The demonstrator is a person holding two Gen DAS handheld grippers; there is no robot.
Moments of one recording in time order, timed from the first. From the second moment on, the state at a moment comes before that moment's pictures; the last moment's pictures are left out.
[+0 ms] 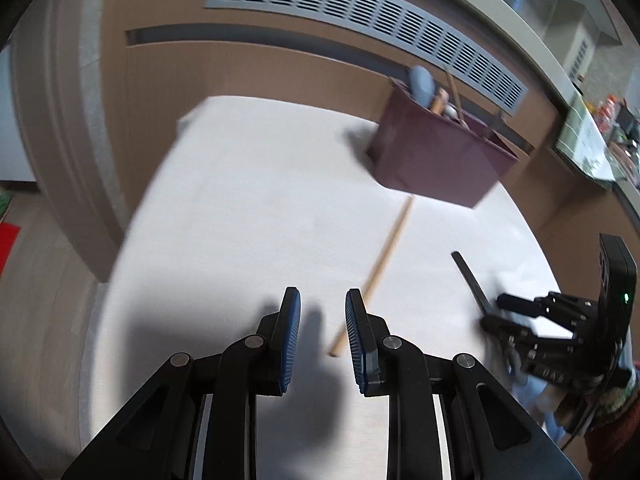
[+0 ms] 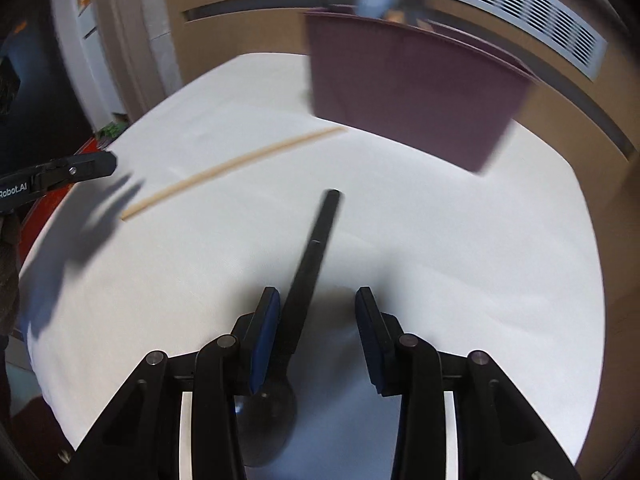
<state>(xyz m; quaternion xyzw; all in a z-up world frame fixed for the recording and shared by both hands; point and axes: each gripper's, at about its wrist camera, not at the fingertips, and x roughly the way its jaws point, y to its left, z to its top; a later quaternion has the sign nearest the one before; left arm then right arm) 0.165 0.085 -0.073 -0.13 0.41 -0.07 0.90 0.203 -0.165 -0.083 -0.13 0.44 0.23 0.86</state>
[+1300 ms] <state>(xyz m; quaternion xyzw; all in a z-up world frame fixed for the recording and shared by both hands) 0.236 0.021 -0.087 0.00 0.47 -0.10 0.88 0.175 -0.279 -0.066 0.05 0.38 0.14 0.91</state>
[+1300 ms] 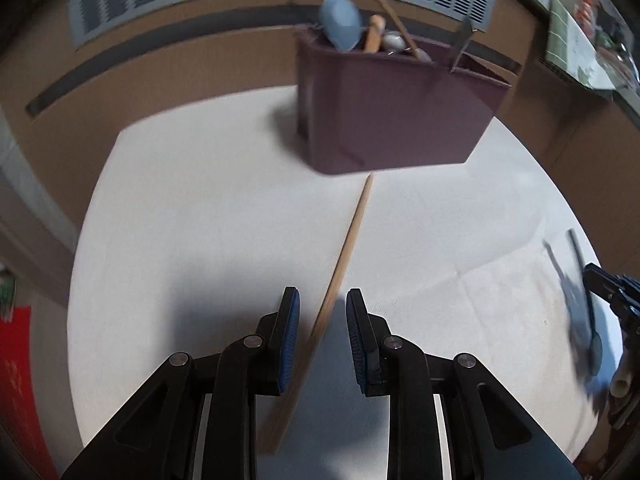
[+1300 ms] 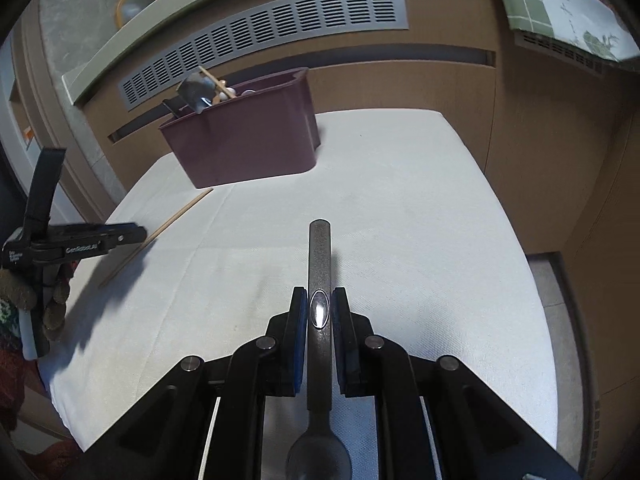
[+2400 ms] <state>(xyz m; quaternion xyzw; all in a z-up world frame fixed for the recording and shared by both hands) 0.227 -0.031 -0.063 -0.04 0.49 -0.16 0.86 0.156 -0.287 -0.066 0.02 0.40 0.09 0.91</state>
